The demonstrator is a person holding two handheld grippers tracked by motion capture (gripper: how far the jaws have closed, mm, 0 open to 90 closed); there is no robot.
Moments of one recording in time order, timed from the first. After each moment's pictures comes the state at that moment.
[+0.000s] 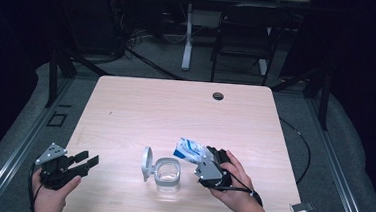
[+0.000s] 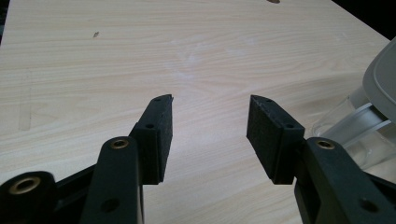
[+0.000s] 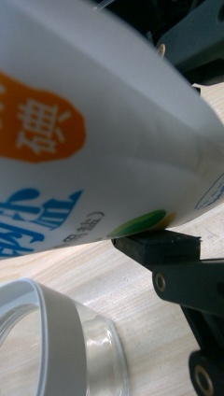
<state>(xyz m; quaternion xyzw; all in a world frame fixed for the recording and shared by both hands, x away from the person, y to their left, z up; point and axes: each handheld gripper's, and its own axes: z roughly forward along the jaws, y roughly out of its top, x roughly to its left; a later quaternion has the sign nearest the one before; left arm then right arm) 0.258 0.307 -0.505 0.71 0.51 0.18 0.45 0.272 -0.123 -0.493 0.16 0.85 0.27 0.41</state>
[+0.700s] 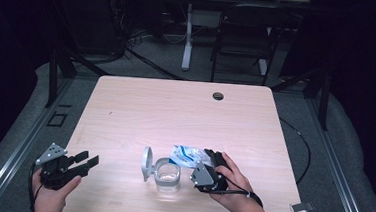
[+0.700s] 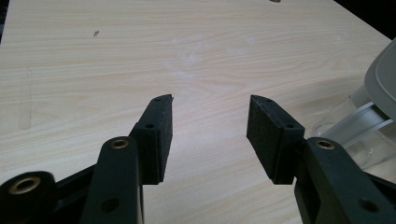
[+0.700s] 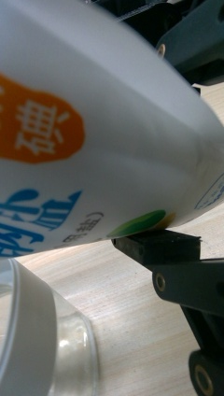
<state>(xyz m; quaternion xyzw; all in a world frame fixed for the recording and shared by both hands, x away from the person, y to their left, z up) 0.258 0.308 -0.506 0.71 0.52 0.18 0.45 0.268 -0.115 -0.503 0.12 0.86 0.24 0.43</state>
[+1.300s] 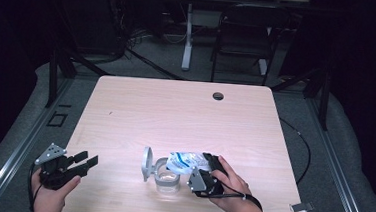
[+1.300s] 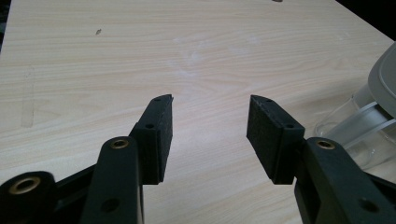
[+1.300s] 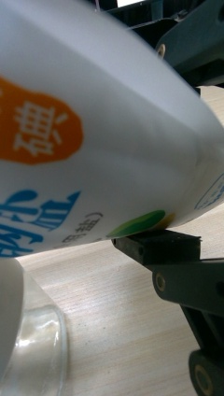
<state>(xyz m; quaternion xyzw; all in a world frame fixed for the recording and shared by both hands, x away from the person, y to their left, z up) 0.259 0.310 -0.507 0.71 0.52 0.18 0.45 0.266 -0.109 -0.520 0.08 0.87 0.19 0.45</state>
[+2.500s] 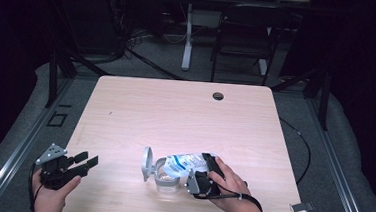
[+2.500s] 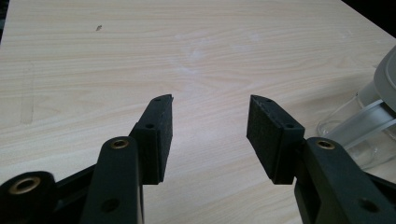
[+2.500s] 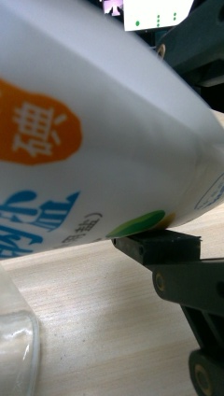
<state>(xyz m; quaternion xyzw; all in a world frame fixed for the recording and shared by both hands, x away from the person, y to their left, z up) 0.260 0.310 -0.510 0.71 0.52 0.17 0.44 0.268 -0.103 -0.531 0.04 0.87 0.15 0.47</state>
